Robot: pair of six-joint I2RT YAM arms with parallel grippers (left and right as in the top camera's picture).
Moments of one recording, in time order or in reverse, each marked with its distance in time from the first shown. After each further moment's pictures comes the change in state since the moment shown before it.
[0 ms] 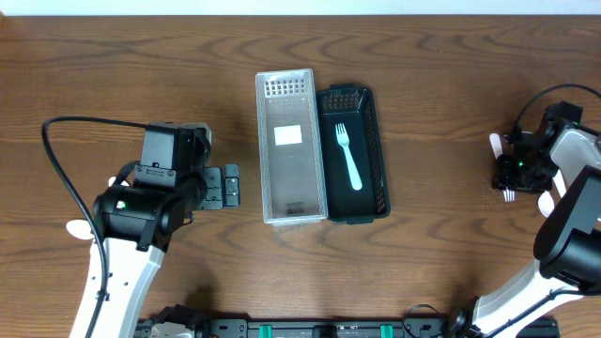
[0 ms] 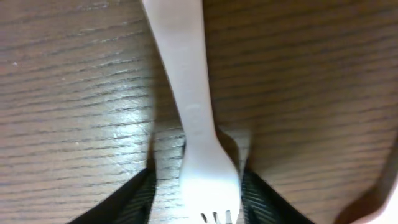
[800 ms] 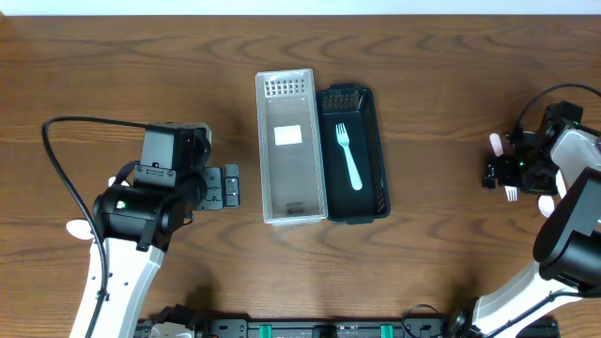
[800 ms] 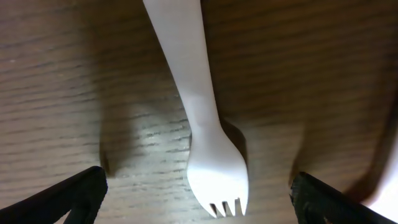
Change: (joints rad) left arm 0.000 0.000 0.000 0.000 0.000 0.000; right arm 0.000 -0.013 -0.002 -0.006 0.016 0.016
